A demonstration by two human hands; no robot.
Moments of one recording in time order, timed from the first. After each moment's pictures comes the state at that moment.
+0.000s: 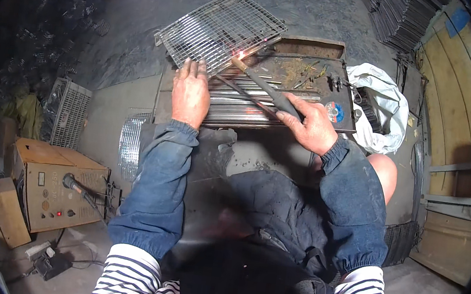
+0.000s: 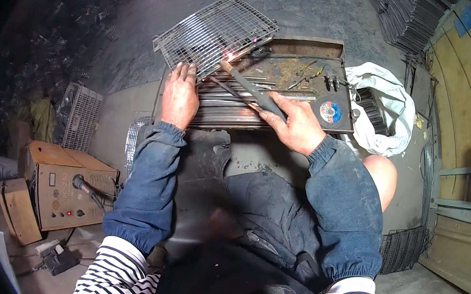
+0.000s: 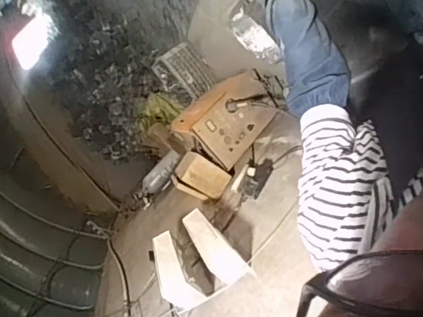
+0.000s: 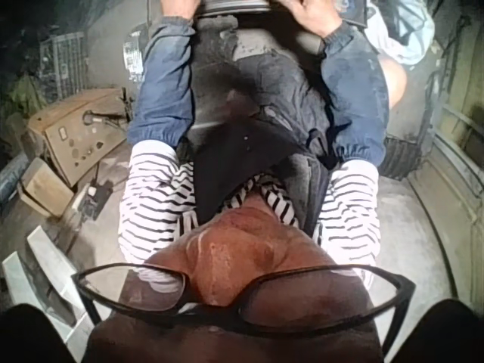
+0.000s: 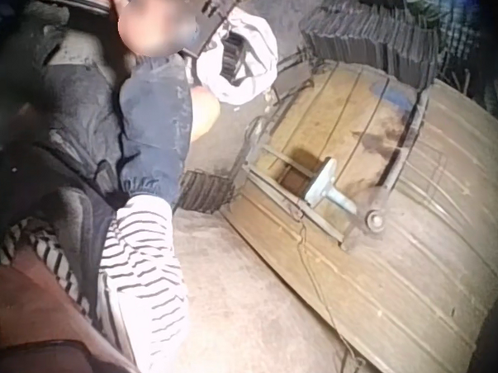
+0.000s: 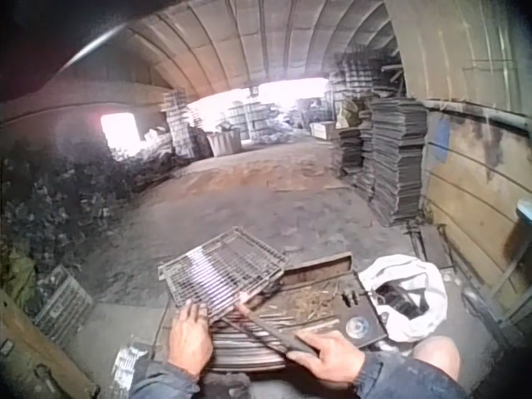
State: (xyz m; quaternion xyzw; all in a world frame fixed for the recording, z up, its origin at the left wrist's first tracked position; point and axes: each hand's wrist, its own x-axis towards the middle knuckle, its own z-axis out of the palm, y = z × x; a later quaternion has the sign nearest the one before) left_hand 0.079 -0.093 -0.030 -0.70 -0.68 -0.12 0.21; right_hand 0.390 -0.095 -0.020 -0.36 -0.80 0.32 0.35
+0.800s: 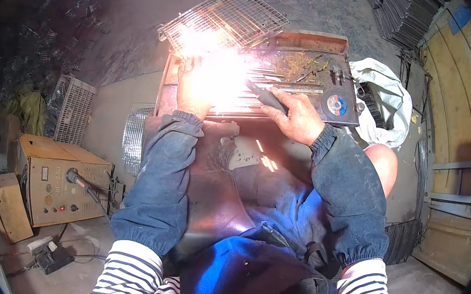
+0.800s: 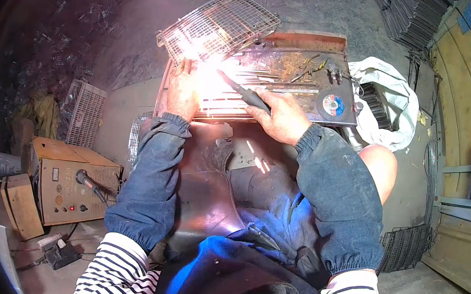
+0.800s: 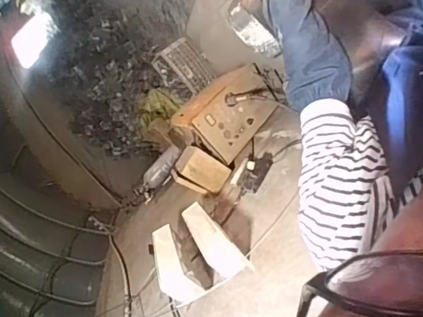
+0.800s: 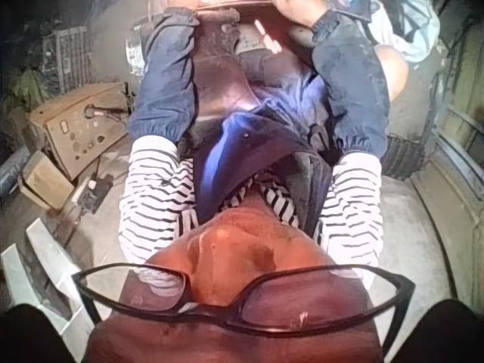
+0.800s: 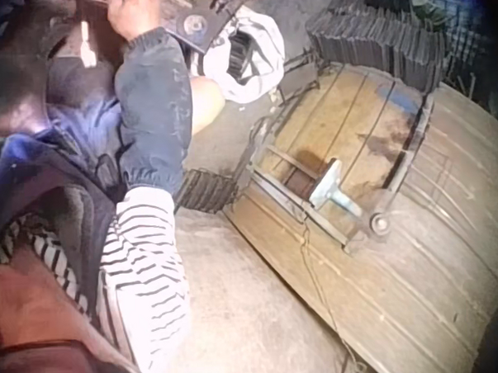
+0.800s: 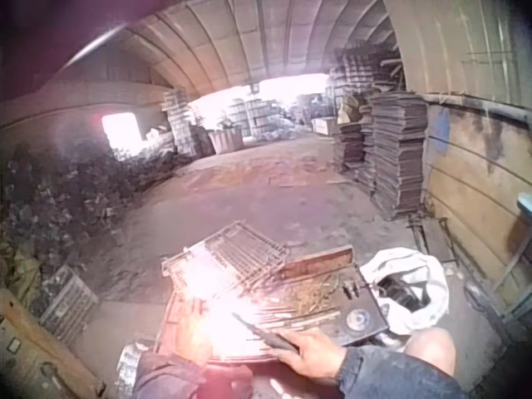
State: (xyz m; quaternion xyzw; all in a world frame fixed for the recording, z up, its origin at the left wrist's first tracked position) left_hand 0.104 -0.098 -0.014 -0.71 -0.68 -0.10 0.13; right_hand 0.372 -0.096 -0.029 -0.35 -0.82 0.34 0.32
